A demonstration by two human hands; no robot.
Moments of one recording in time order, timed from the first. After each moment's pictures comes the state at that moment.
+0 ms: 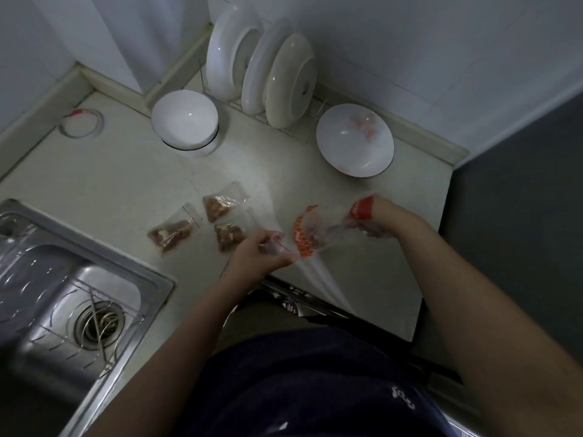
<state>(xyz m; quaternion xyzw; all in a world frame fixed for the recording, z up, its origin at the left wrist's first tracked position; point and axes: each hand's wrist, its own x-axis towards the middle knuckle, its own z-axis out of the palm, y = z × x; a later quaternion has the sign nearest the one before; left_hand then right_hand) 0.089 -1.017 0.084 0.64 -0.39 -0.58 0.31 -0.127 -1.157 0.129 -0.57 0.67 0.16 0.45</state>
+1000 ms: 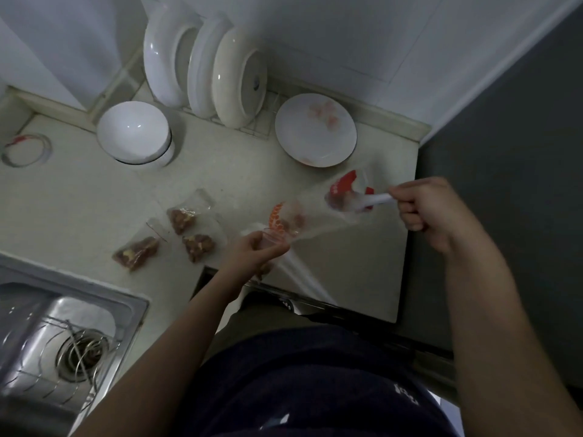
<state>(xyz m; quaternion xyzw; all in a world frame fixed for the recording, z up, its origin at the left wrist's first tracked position) 0.053 -1.040 0.069 0.60 -0.37 -0.66 0.26 -0.213 -1.108 0.199 -0.34 0.71 -0.30 0.54</state>
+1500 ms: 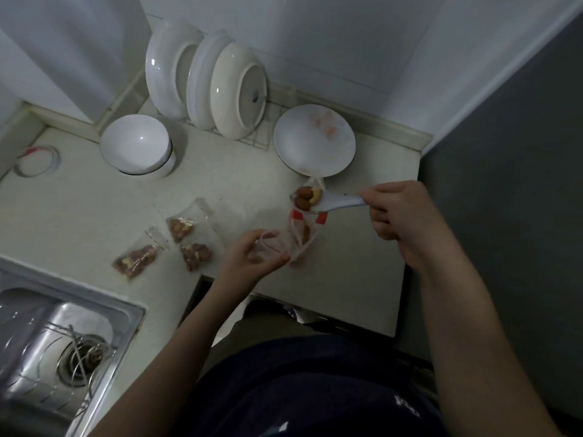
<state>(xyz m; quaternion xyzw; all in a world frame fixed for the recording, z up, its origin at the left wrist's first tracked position) 0.041 -1.033 0.100 0.60 -0.46 -0.56 0.33 -0.181 -1.102 0.218 -0.41 0.65 -0.33 0.55</state>
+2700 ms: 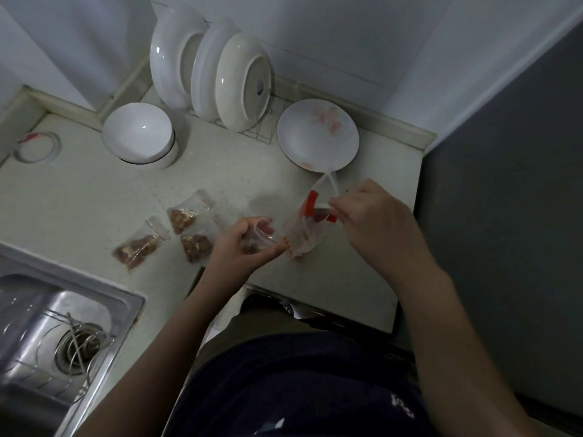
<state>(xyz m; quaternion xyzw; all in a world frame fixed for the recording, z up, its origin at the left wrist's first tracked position) 0.049 -1.030 0.121 0.60 -0.49 -0.51 0.37 -0.166 -1.083 0.199 -0.84 0.53 -0.07 0.04</state>
